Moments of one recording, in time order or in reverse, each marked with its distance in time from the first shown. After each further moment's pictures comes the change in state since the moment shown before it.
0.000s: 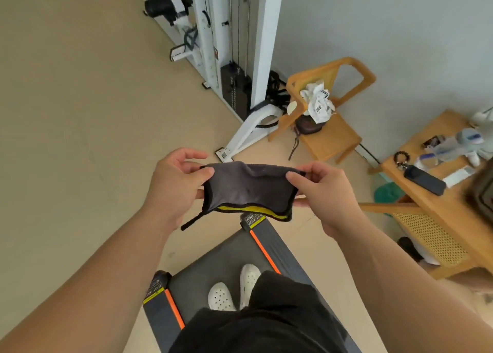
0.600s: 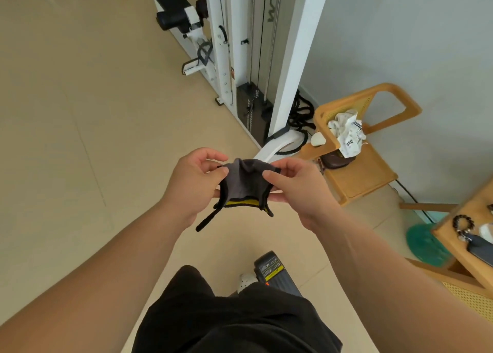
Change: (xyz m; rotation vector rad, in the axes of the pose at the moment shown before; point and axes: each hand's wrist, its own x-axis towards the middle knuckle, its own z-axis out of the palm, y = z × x) left_hand 0.282 0.059 0.023 0.130 -0.058 0.007; right_hand 0.282 -0.087 0.121 0.062 -0.211 0.027
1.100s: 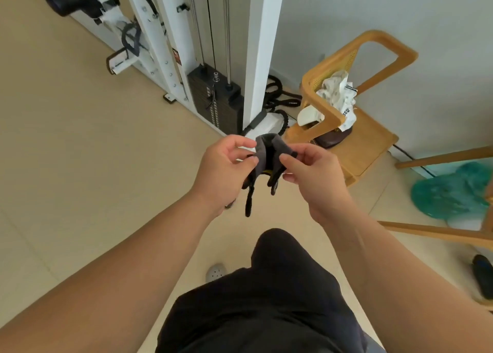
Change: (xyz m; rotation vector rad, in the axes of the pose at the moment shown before) left_hand 0.260 -0.128 0.080 0.069 -0.356 0.156; right_hand 0.220 0.120 0.031 0.041 0.445 -0.041
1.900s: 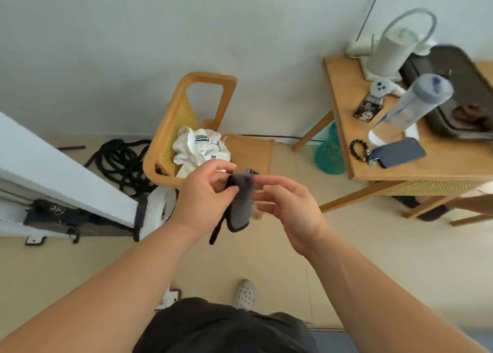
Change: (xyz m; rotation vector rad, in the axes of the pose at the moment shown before) left_hand 0.168 0.127 0.314 0.325 -0.627 0.278; right_hand 0.117 0.025 -0.270 0.538 0.448 0.150
